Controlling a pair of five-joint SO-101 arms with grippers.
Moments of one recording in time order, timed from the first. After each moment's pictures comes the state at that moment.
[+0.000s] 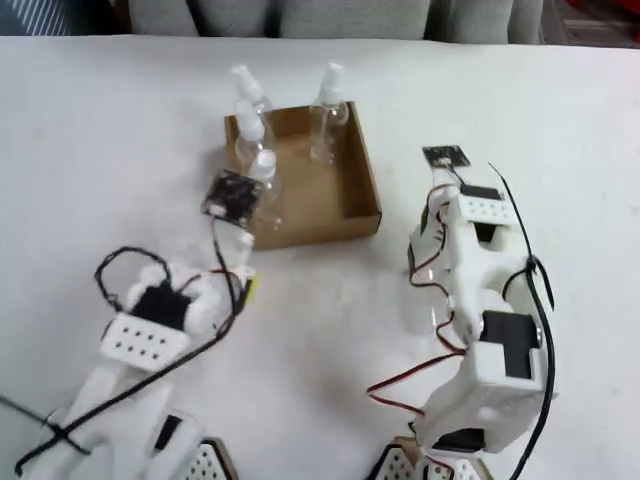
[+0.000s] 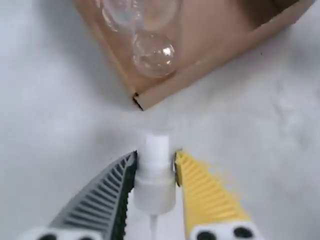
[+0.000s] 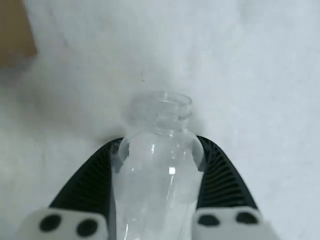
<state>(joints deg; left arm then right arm) 10.5 -46.0 63.1 49.9 -1.8 3.5 10.0 23.5 60.3 13.9</state>
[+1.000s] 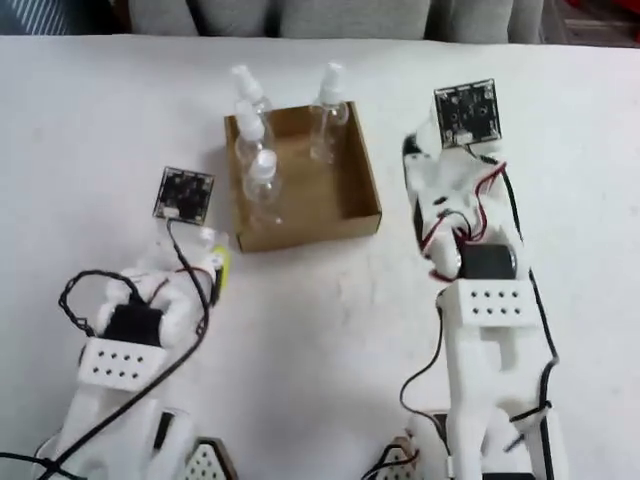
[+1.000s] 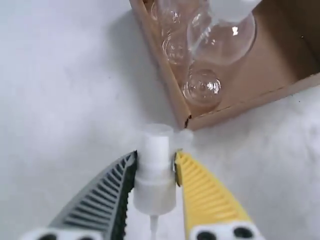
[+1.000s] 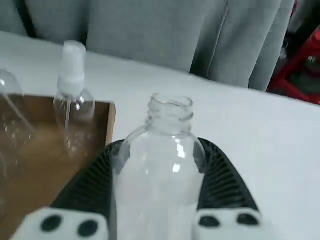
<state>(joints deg) 1.9 -54.5 67.8 44.9 -1.1 -4.0 -35.5 43.2 18.1 12.5</state>
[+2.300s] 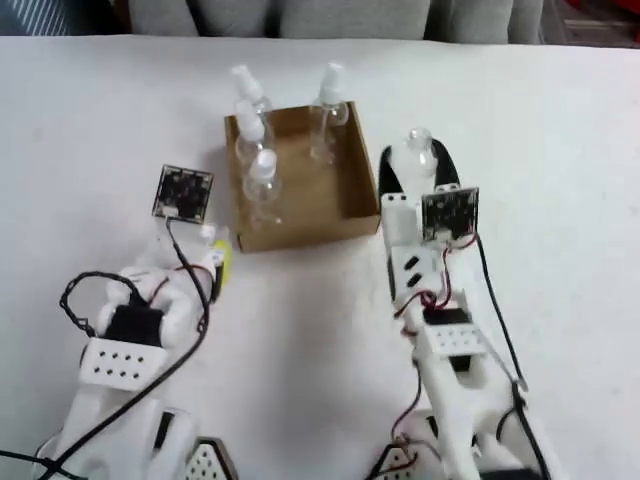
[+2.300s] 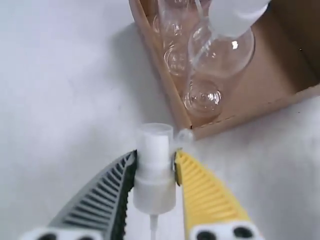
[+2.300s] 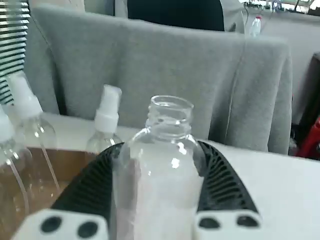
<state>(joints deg) 1.8 -54.5 68.5 41.6 -1.1 -9.1 -36.9 75.5 -34.2 6.9</state>
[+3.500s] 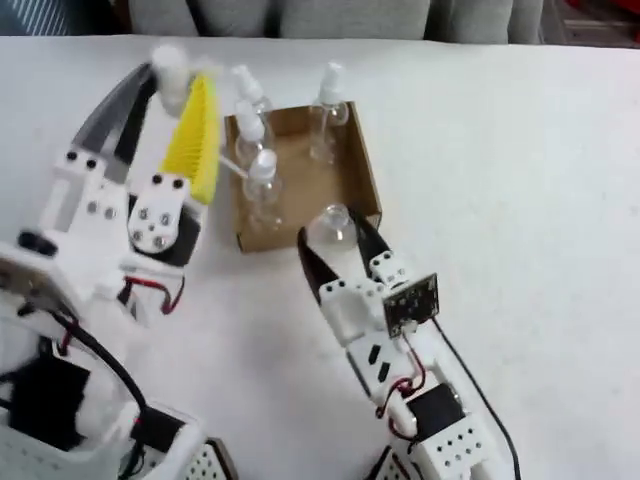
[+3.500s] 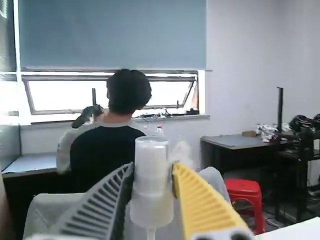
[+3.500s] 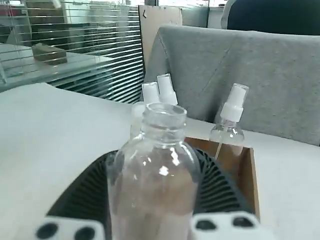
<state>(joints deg) 15.5 -61.9 24.2 30.5 -1.1 -31.6 -94.3 96.5 6.6 0.4</state>
